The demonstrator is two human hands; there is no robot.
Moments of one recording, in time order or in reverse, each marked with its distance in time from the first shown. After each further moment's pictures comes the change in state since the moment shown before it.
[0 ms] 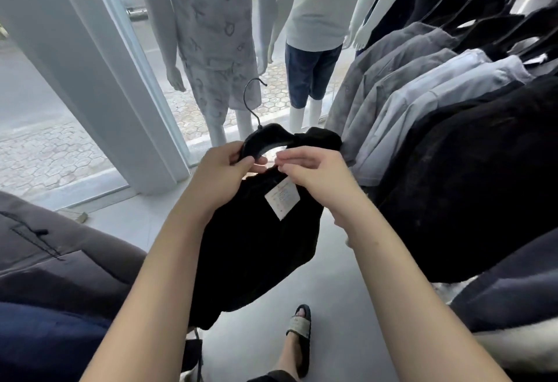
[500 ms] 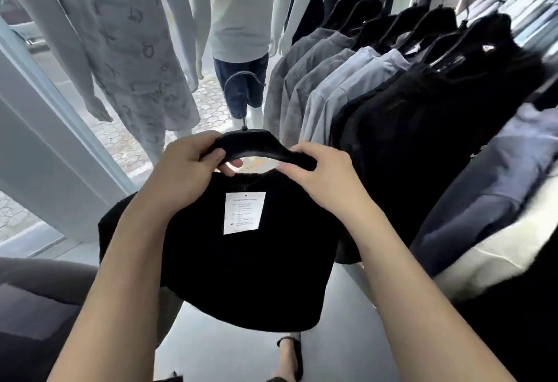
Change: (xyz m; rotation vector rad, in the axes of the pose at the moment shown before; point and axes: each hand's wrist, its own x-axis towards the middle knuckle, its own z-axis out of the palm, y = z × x) left_hand 0.006 0.053 0.022 0.198 -0.205 0.285; right_hand -0.043 0.002 -0.075 -0.576 0.403 -0.097
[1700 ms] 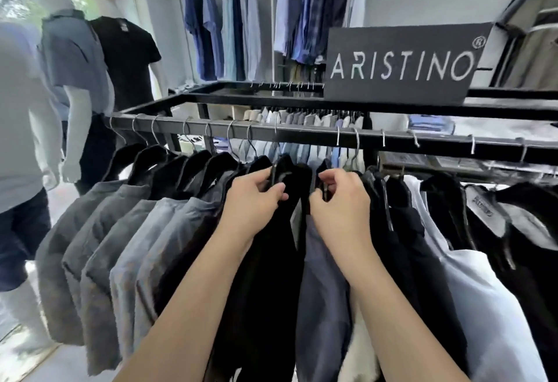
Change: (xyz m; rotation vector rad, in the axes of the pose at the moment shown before) left_hand 0.165 0.229 0.230 -0.590 -0.491 0.377; right_hand 0.031 0.058 -0.227 -0.387 0.999 0.406
